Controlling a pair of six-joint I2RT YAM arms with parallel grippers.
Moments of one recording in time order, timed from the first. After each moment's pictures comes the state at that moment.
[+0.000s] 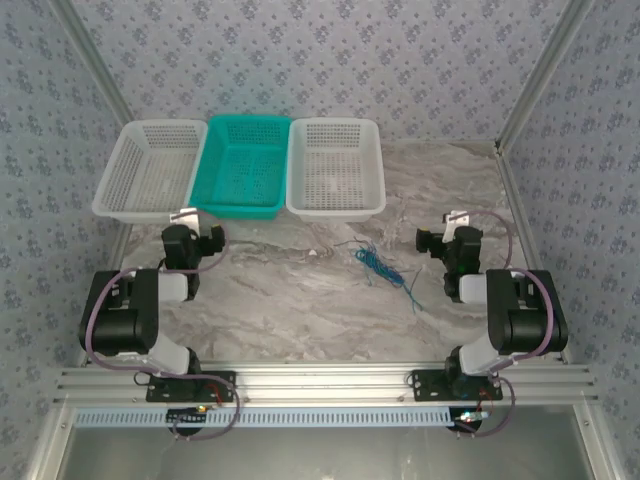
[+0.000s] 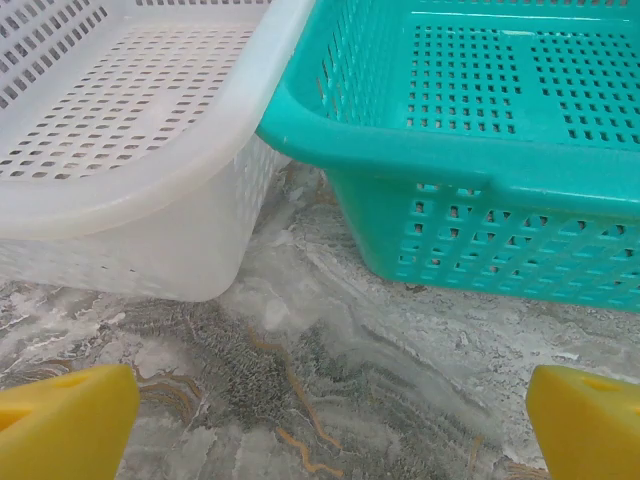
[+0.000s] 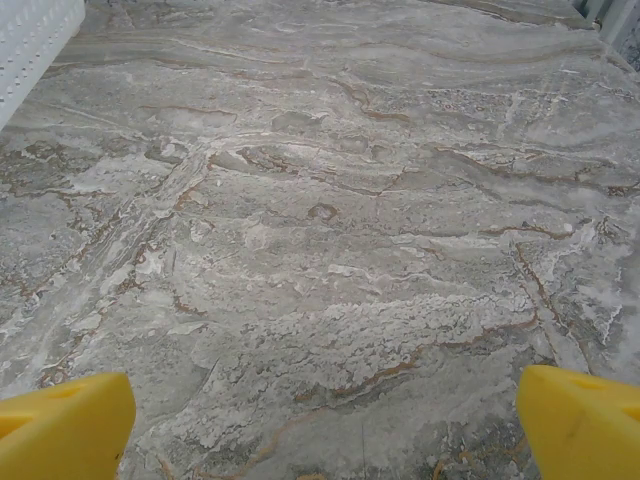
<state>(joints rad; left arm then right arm) 0.01 1.53 0.41 0.70 -0.09 -0.03 -0.03 1.52 0.38 0.70 0.01 -0.02</state>
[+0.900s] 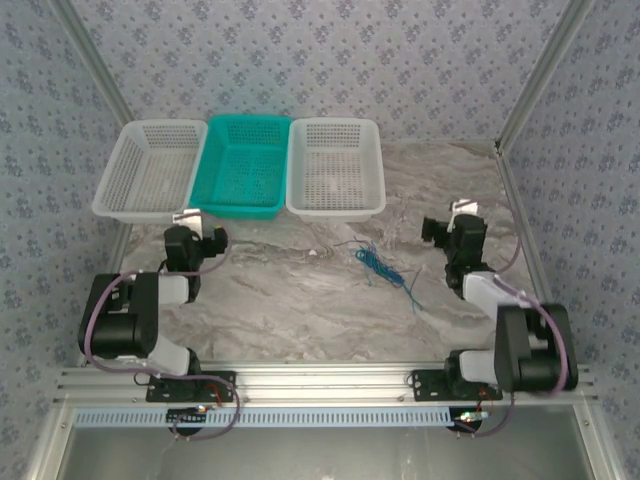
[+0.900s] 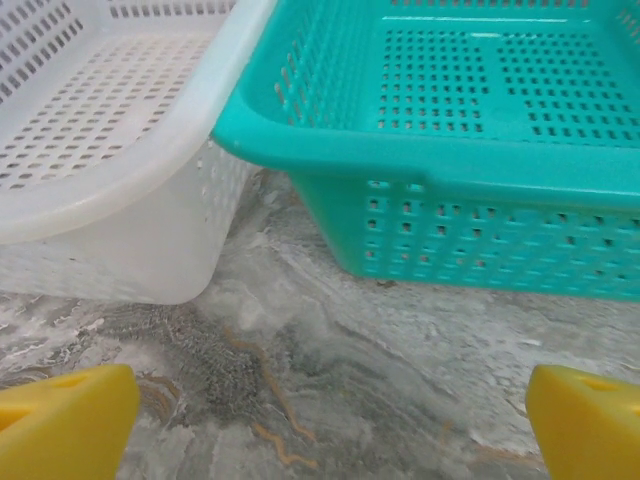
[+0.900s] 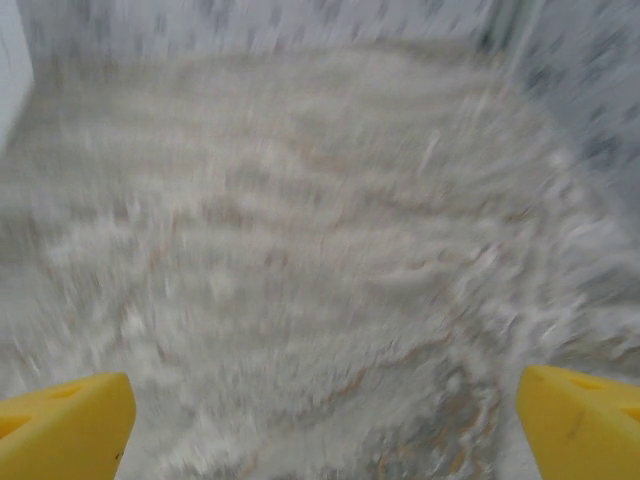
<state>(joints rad) -0.02 1.48 0.37 0.71 -0.08 -0.01 0.03 1.21 0.51 0.30 0.22 0.10</state>
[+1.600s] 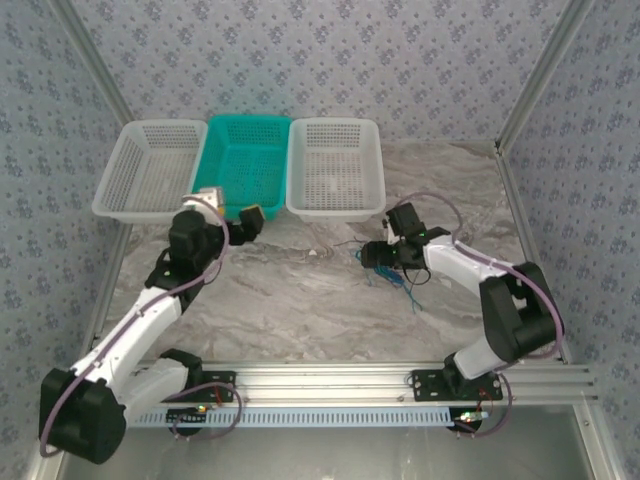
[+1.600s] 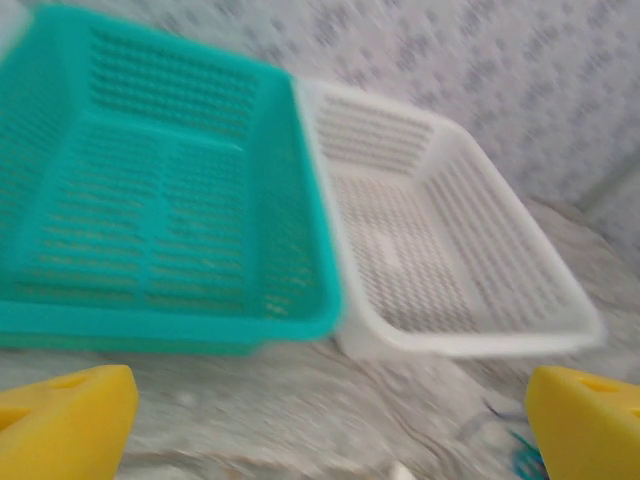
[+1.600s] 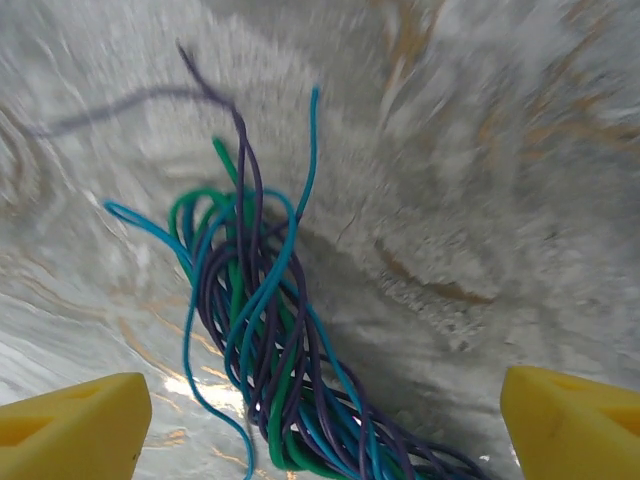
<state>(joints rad) -0.38 0.99 0.66 0.03 0.04 -0.42 0.42 1.54 0.86 -0.46 -0.08 0.33</state>
